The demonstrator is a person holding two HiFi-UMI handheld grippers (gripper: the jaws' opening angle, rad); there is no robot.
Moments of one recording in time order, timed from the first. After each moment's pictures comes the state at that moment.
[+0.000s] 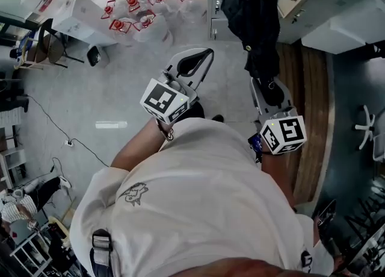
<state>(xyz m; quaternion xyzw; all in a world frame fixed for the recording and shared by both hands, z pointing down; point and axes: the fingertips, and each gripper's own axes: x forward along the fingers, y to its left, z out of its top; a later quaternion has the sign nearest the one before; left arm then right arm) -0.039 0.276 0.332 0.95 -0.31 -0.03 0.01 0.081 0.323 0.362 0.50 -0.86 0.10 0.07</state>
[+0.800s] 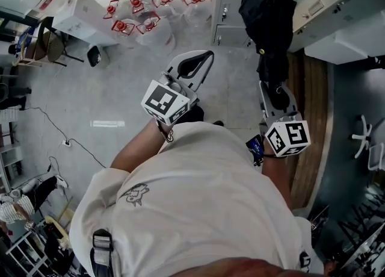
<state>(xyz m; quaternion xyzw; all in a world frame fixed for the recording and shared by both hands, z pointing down) -0.085 0.212 0.337 0.94 -0.33 -0.03 0.01 0.064 0.258 0.366 0.52 -0.85 0.12 0.07</state>
